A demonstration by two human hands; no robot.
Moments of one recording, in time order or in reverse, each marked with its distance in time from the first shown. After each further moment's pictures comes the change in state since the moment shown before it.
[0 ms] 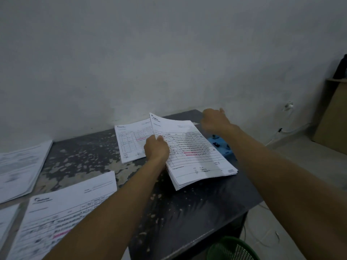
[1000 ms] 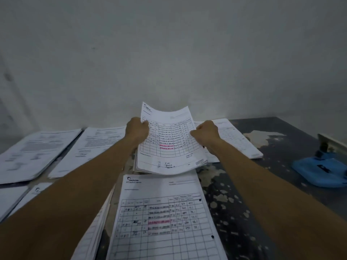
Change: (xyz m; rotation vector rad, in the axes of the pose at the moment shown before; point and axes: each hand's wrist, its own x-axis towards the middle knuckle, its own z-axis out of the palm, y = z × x) left_hand 0.163 -0.100 -0.270 0.233 0.156 0.019; right_hand 0.013 -0.270 0.139 0.686 -0.130 0.055
